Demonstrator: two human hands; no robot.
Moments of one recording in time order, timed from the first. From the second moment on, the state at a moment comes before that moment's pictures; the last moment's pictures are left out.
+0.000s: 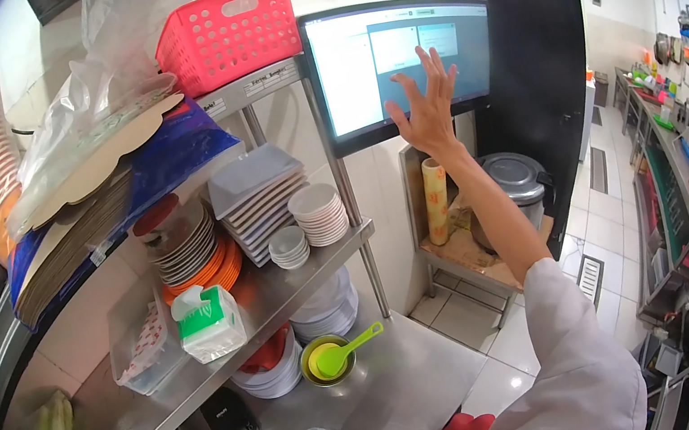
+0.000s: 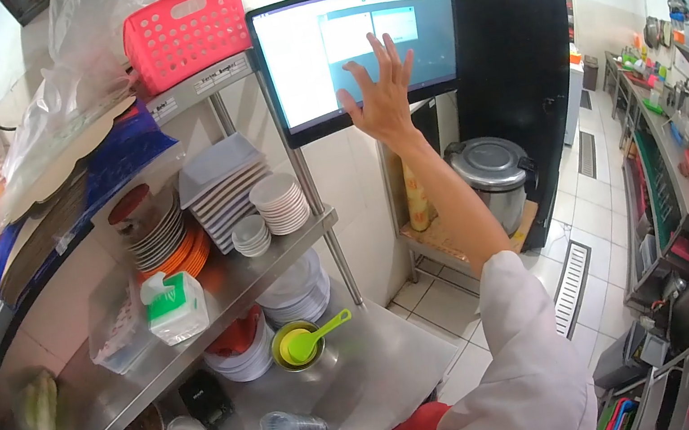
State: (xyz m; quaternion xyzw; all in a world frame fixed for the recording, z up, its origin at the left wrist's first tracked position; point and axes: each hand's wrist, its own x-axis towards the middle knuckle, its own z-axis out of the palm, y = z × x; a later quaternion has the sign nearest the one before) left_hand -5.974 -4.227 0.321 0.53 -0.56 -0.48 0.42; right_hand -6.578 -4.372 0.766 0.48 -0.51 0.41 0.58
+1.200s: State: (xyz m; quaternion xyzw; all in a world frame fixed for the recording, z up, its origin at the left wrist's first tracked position) left_hand -5.951 -4.244 0.161 0.75 -0.58 -0.16 0.27; right_hand -6.331 -4.187 0.276 0.55 -0.60 0.22 -0.53
